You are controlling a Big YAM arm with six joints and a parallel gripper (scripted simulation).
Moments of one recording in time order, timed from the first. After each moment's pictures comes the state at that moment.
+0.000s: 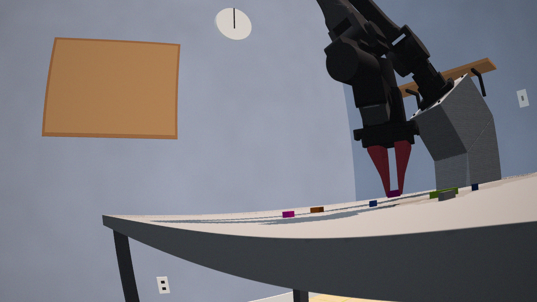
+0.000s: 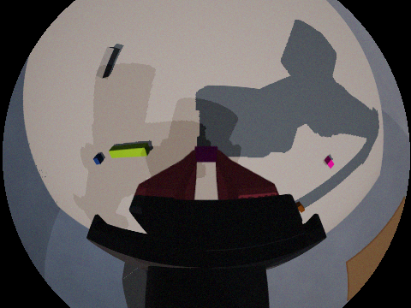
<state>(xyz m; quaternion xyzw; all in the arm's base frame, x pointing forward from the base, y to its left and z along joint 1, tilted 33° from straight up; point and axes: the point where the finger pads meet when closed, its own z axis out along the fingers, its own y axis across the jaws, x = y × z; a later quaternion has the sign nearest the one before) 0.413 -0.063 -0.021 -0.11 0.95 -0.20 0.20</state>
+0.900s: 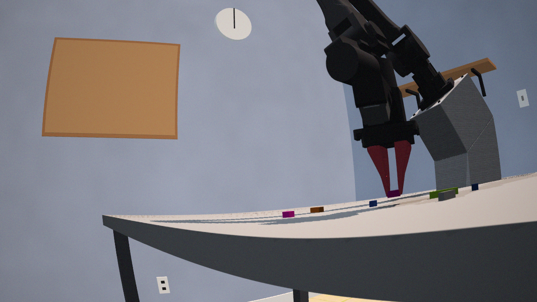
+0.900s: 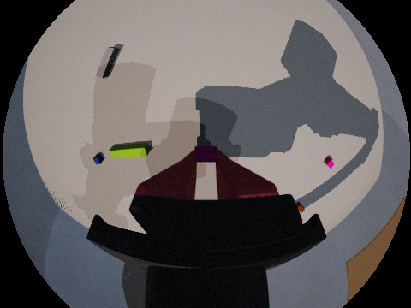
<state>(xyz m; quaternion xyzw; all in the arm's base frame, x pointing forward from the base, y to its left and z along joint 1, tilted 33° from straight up) 0.413 -0.063 -0.021 -0.11 0.95 -0.20 0.20</state>
